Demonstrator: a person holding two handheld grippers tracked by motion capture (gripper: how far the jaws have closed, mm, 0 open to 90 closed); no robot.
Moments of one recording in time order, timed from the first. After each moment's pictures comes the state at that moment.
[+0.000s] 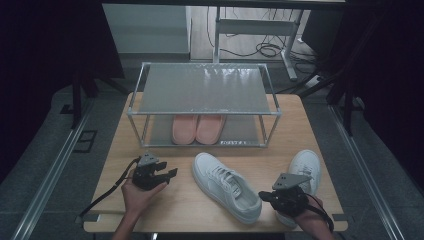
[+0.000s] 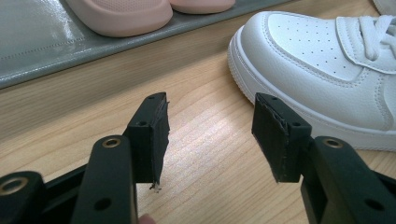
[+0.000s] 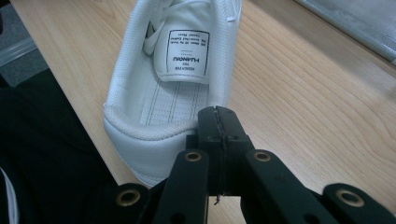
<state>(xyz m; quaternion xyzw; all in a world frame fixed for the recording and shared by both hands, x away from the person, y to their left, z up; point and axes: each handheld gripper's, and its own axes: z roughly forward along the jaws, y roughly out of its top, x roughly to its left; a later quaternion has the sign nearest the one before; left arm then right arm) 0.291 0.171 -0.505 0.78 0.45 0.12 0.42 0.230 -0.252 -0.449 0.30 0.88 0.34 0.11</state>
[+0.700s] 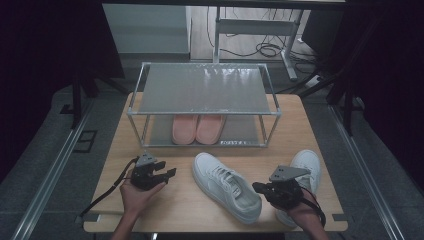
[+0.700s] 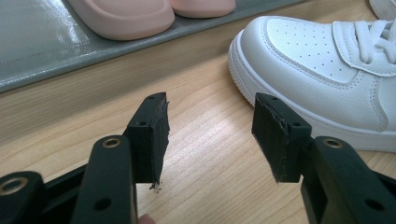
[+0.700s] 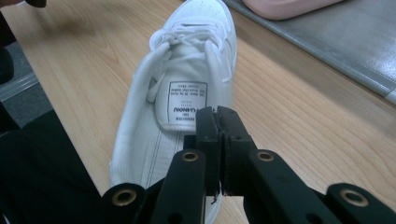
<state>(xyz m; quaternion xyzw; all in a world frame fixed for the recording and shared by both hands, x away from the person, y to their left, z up) 0.290 0.176 -0.501 0.77 0.46 0.13 0.42 0.242 -0.238 -0.438 0.32 0.86 0.39 0.11</state>
